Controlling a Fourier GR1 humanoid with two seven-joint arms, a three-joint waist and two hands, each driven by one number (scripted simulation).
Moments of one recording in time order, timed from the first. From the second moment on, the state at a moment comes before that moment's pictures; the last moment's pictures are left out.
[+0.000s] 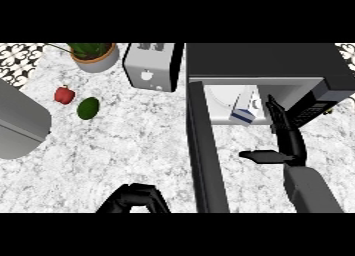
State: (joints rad) left arm 0.25 0.04 -0.49 -1.89 -0.16 -0.15 -0.12; right arm -0.34 -0.16 -0.07 -0.79 -0.06 0.03 -0.79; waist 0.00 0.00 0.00
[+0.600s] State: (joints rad) left arm -0.03 0.00 -0.58 -1.53 -0.22 -0.11 -0.10; right arm -0.03 -0.25 -0.05 -1.15 -0.10 0.14 -0.71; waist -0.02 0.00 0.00
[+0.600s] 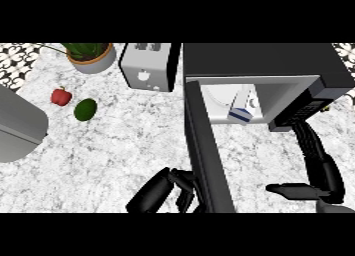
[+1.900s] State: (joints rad) left arm -0.52 0.01 -1.10 -1.17 0.31 0.57 -0.17; right arm 0.24 -0.43 -0.18 -1.67 -0.41 0.40 -0.52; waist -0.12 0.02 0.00
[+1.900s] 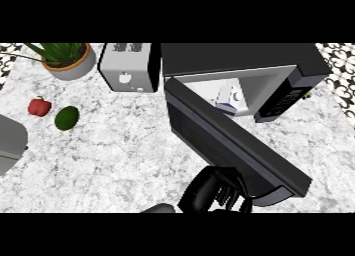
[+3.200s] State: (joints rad) left arm -0.87 0.00 -0.85 -0.97 0.70 0.75 -0.31; right arm 0.17 -0.58 -0.16 -1.81 -0.64 0.60 -0.40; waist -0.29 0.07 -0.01
